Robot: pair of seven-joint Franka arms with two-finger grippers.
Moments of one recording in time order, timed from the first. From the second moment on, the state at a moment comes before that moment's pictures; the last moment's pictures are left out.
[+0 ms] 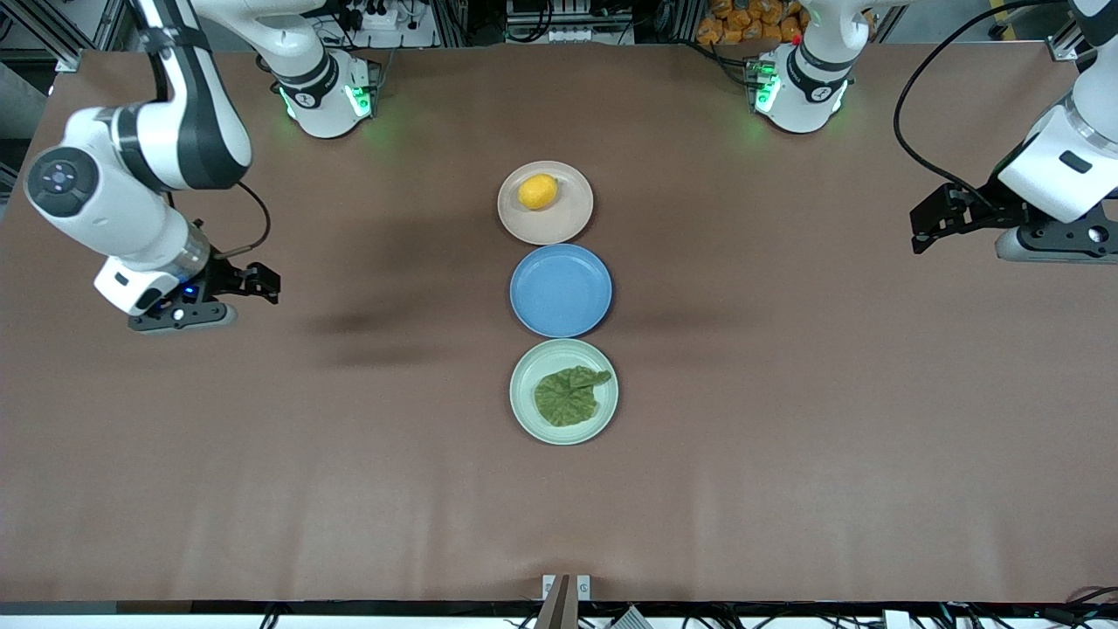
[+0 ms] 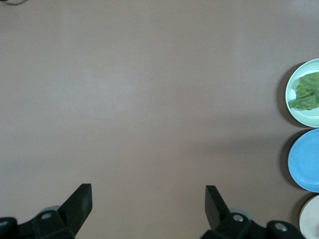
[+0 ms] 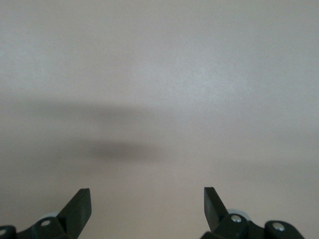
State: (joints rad) left arm 0.06 0.03 -0.22 -1.55 0.04 1.64 -0.08; right arm 0.07 0.04 -0.01 -2.10 -0.04 2.13 -0.05
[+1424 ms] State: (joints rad) left arm 0.07 0.02 -0.19 -1.53 0.04 1.61 -0.08; right arm 0.09 0.03 -0.09 -1.55 0.06 1.63 -0.25
